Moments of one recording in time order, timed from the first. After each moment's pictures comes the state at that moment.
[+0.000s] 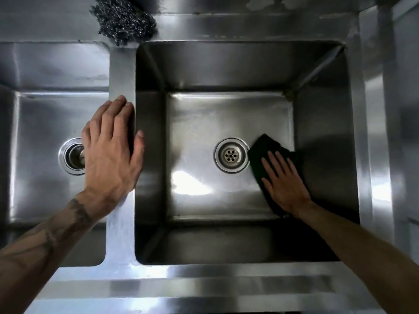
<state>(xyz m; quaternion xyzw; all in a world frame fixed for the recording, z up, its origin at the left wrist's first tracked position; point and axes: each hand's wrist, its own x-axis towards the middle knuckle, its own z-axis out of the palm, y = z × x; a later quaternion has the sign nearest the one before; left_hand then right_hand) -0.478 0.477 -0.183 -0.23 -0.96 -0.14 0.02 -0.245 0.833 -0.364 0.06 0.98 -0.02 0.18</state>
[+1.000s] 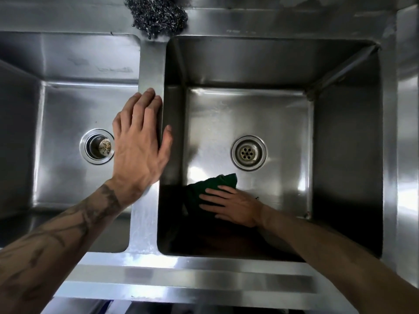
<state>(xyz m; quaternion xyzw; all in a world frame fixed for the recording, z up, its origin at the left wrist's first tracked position) -0.481 0.477 -0.183 -0.23 -0.96 -0.15 0.02 -0.280 0.684 -0.376 -0.35 0.91 -0.12 0.18</state>
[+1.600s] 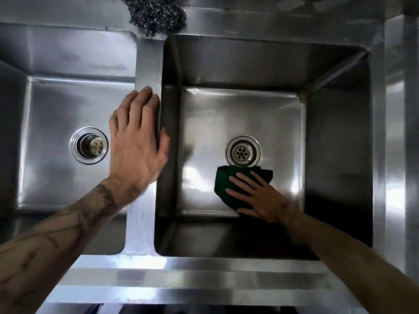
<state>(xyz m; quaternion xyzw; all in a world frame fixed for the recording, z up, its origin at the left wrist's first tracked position) -0.483 0.477 -0.184 -0.24 -0.96 -0.16 0.02 -0.264 0.759 -0.357 -0.25 0.94 -0.04 0.23</state>
